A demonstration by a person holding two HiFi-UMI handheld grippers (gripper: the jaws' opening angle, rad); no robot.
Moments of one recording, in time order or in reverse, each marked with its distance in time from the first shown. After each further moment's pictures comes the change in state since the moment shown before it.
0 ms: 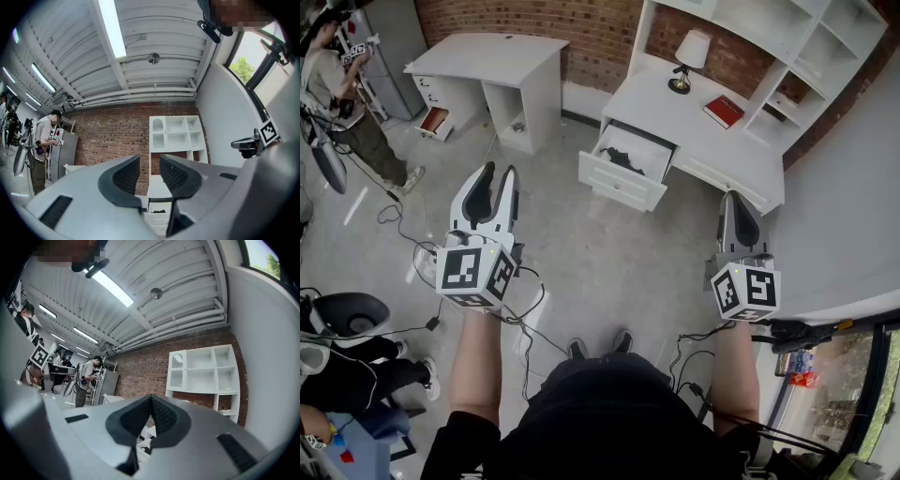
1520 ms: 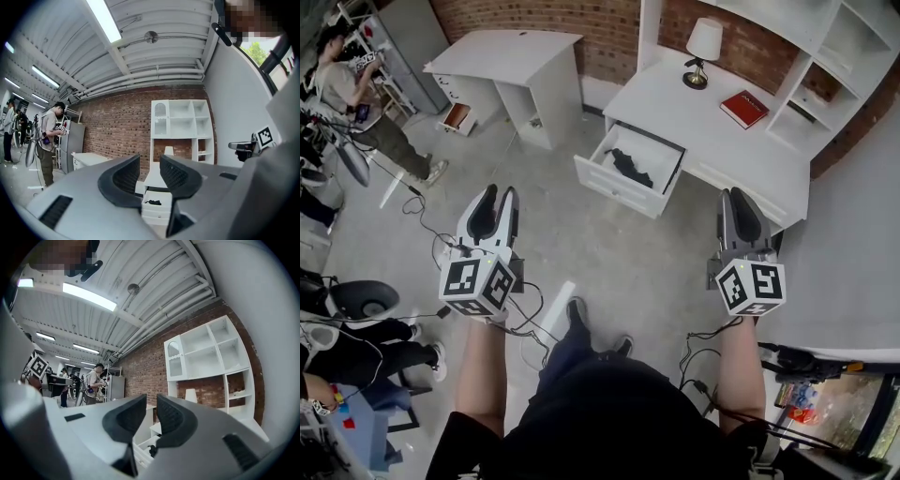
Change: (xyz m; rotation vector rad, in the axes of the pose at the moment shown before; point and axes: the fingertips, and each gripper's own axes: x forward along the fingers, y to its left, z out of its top) left arm 0.084 -0.104 -0.062 -0.020 0.156 0.112; right arm 0.070 -0.147 -0.085 0.186 0.013 0.147
